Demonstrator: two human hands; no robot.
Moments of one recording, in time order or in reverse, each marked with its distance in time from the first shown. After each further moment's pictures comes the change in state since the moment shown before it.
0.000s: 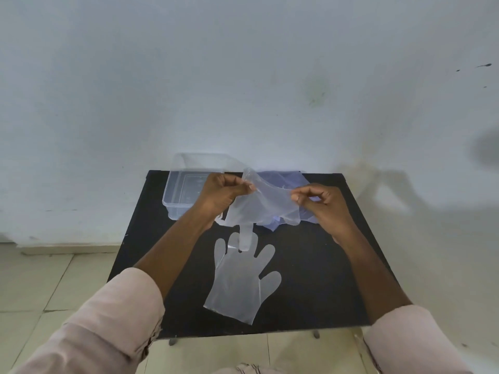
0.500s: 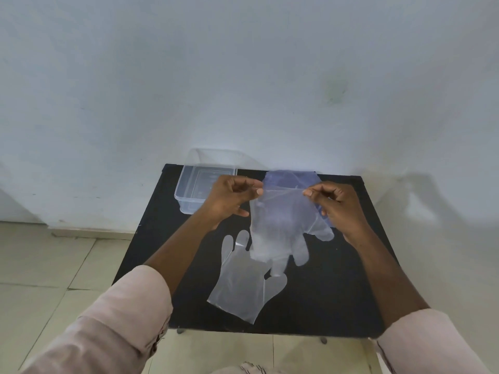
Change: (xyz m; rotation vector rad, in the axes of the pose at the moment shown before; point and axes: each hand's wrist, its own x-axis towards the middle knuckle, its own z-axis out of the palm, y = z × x) left_hand -0.002 -0.009 0.005 0.027 -0.048 -0.034; right_hand 0.016 0.009 -0.011 0.007 0.002 -0.031
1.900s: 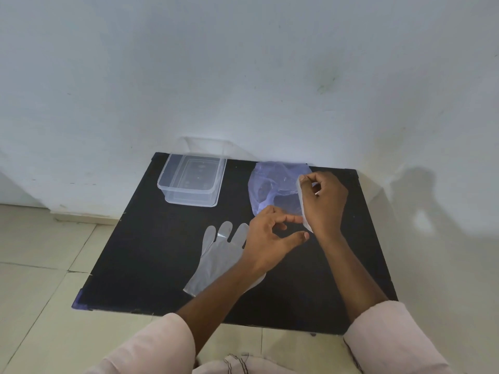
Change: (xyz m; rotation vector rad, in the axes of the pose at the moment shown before) left_hand -0.046 -0.017 0.165 0.117 0.182 0.207; right_hand 0.004 0.024 -0.005 -0.238 0.436 0.001
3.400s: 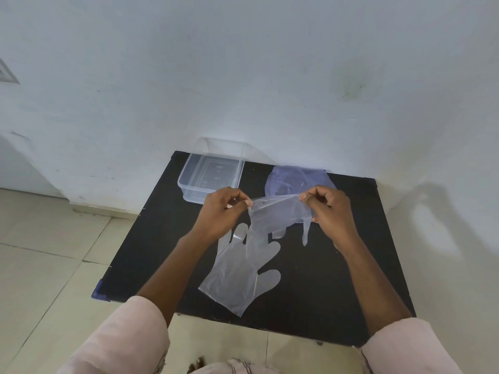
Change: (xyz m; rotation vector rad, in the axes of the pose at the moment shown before) left_hand 0.037 -0.034 -0.127 0.223 0.052 -0.101; right_hand -0.004 -0.010 0.004 0.169 -0.472 0.062
